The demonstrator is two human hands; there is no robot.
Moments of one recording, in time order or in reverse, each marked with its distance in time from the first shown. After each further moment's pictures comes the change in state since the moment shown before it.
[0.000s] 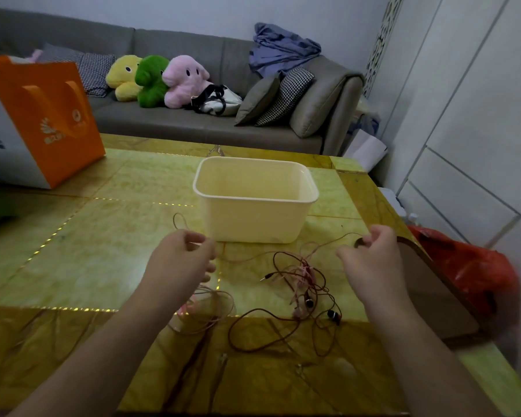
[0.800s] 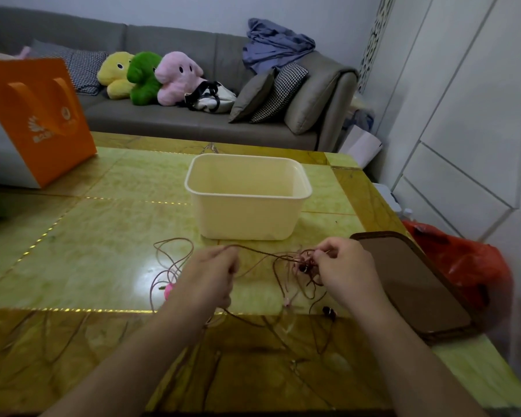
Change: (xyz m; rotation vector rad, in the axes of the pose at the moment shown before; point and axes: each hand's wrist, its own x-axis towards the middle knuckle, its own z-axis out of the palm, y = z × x) left_hand -0.023 -0.003 0.039 -0.207 -0.264 -0.080; right_hand 0.005 0.016 0.014 -0.331 -0.153 -0.204
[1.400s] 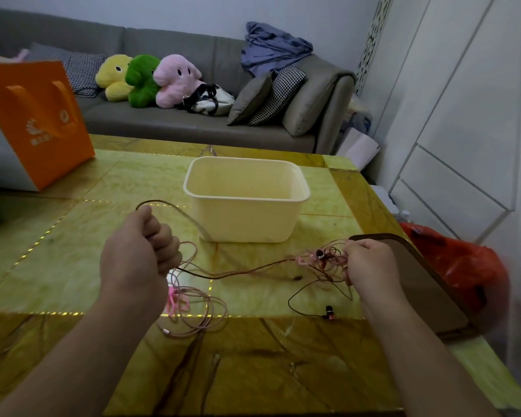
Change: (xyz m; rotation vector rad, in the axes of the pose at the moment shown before) left_hand 0.006 0.032 -0.053 -0.622 0.227 0.208; right_hand 0.014 0.017 -0.014 0.408 0.137 0.303
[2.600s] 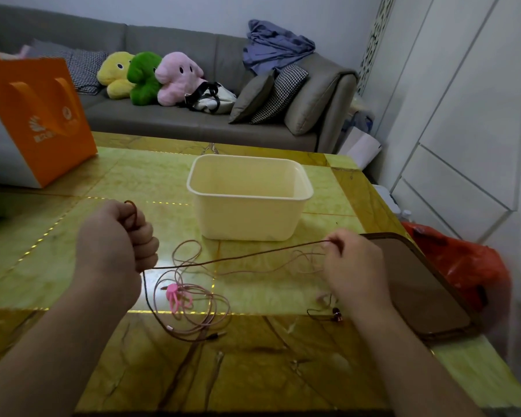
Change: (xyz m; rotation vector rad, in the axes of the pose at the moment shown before) left_hand 0.012 0.028 -0.022 0.191 0.041 -0.048; right_hand -0.018 -0.002 0.015 -0.444 0.050 -0.493
